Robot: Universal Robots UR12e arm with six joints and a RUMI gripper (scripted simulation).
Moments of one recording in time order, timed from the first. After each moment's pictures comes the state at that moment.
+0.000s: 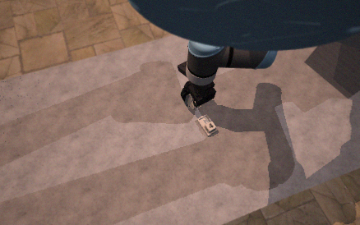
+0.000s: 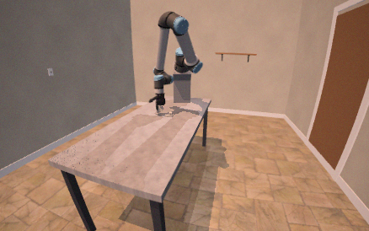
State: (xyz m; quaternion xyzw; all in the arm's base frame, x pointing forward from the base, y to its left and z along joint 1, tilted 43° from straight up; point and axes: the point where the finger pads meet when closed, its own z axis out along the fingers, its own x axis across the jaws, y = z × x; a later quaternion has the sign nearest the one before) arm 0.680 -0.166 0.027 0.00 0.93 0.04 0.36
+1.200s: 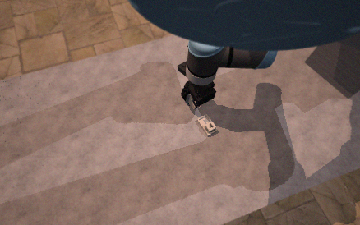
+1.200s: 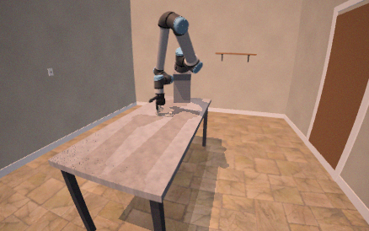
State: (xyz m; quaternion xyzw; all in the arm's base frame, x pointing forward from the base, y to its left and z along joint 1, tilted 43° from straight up) arm 0.680 -0.166 0.027 0.00 0.93 0.04 0.36
